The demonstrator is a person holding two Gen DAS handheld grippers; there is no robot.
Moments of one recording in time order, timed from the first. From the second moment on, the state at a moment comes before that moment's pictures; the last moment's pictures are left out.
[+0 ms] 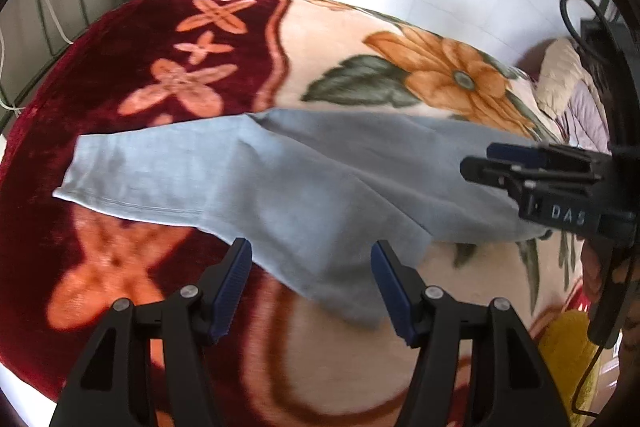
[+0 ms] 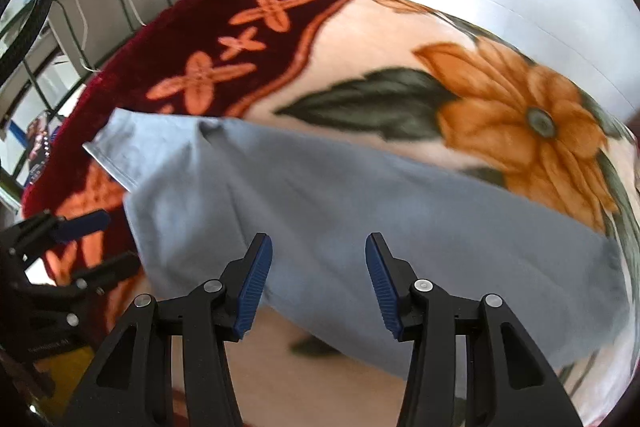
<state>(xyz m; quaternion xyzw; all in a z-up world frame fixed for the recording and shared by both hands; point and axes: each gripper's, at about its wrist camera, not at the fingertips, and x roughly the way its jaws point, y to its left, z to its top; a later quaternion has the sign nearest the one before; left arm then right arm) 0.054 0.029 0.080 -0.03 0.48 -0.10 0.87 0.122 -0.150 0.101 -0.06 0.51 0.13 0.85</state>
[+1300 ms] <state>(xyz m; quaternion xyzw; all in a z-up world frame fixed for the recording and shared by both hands) 0.072 0.001 0.049 -0.02 0.50 -0.12 0.86 0.071 -0.223 0.058 0.08 0.50 0.06 0.86</state>
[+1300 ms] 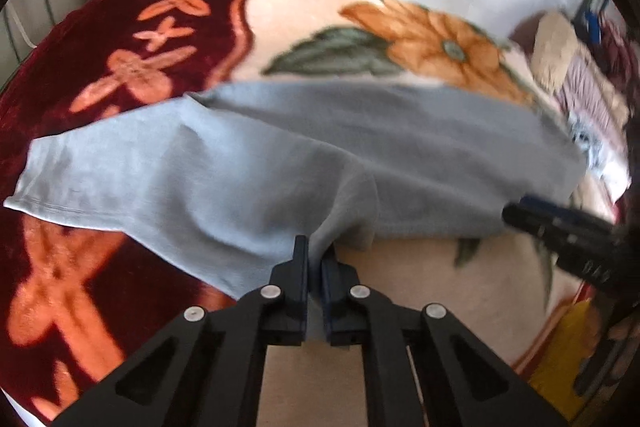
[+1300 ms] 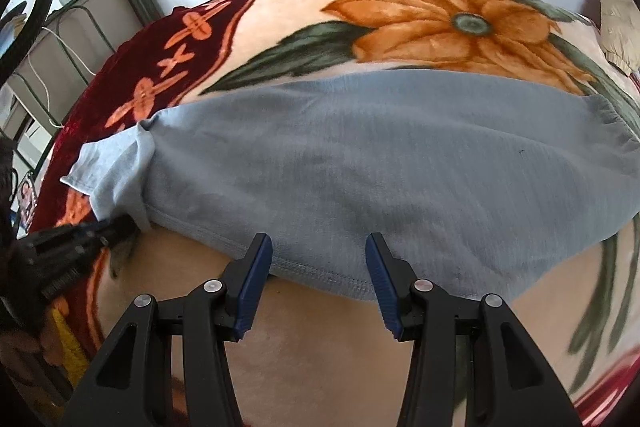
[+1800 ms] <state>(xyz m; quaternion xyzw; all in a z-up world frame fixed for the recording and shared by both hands) 0.130 0.159 0.092 -0.07 0.45 0.01 0.89 0.074 -0.197 0.065 0.06 0.50 0.09 0.86</state>
